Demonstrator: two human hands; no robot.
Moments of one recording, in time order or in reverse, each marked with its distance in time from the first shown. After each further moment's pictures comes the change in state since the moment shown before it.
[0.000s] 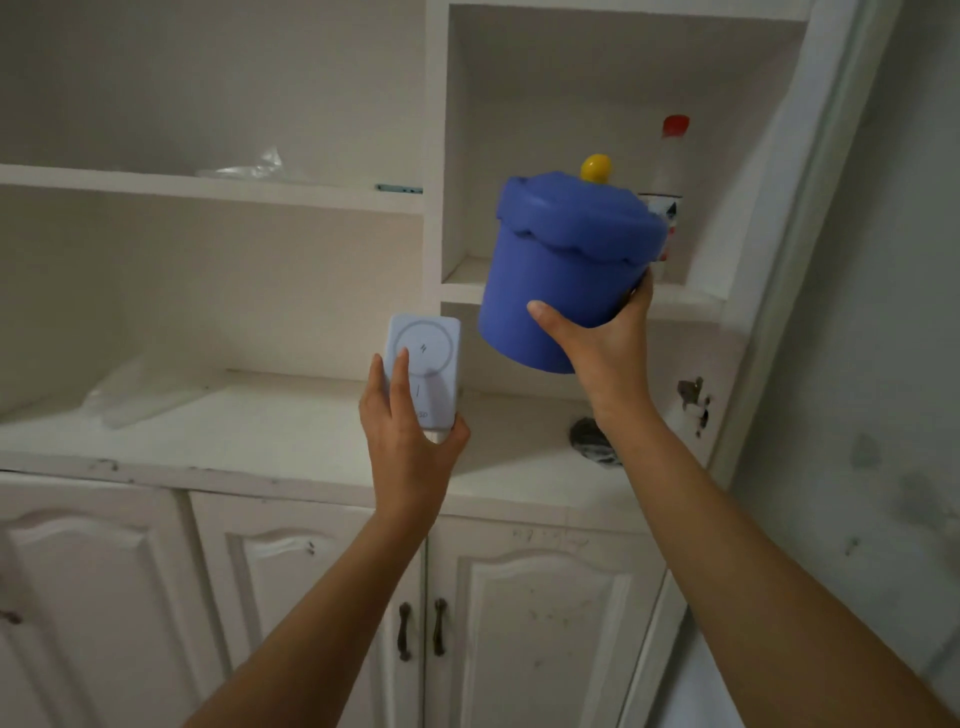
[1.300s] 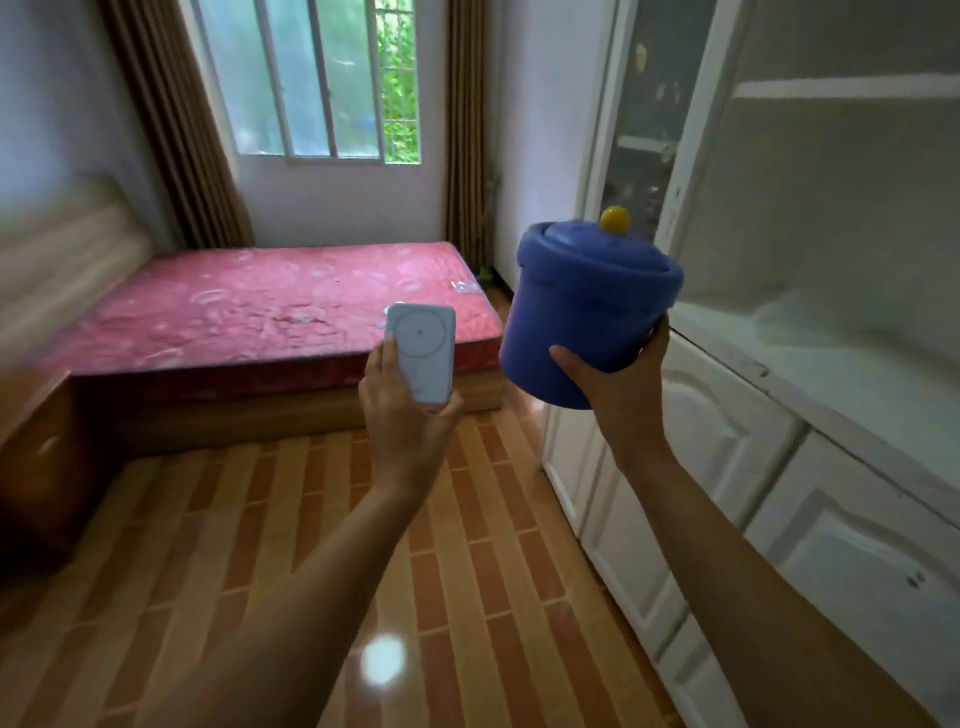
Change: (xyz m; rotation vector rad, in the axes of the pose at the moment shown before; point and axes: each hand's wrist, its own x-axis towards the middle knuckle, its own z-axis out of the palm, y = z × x) left_hand -0.128 -0.077 -0.510 1.029 0.665 -0.373; right_hand -0.347 -0.122 0.389 0.687 -0.912 0.172
